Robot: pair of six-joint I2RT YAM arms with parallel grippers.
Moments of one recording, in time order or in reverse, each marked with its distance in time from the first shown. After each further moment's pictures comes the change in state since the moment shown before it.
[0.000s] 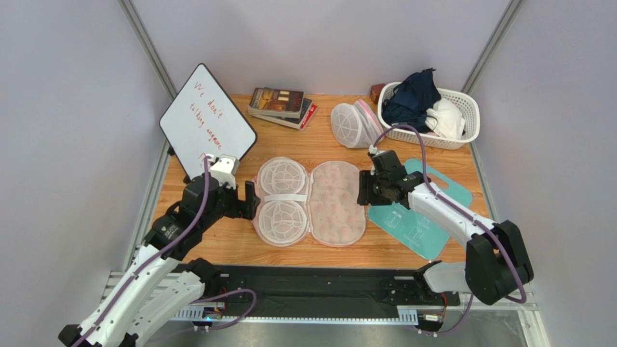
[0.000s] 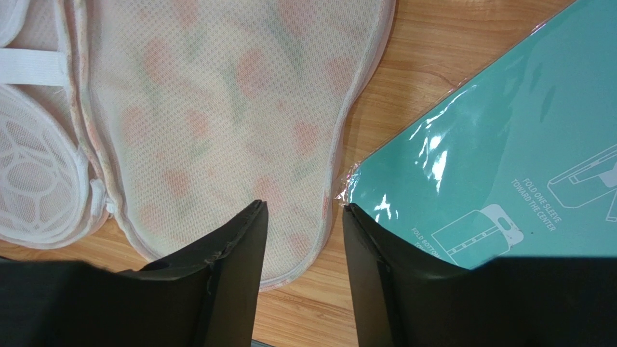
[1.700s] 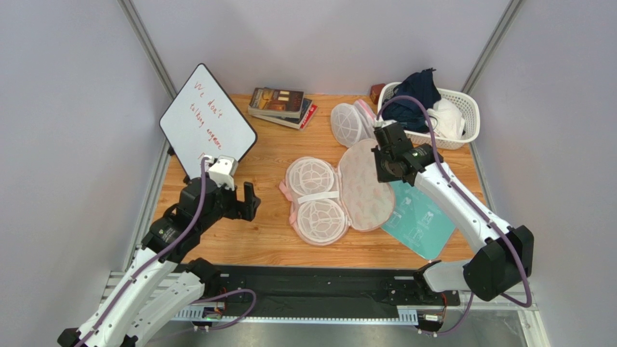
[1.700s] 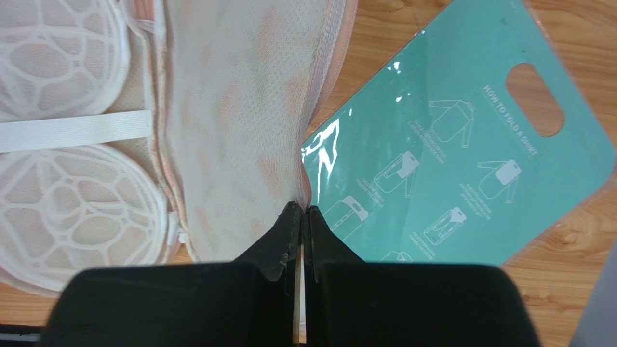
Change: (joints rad) left arm 0.000 -0.024 -0.001 0.000 0.018 0.000; right arm 0.000 0.039 0.351 -0.329 0.283 -0.157
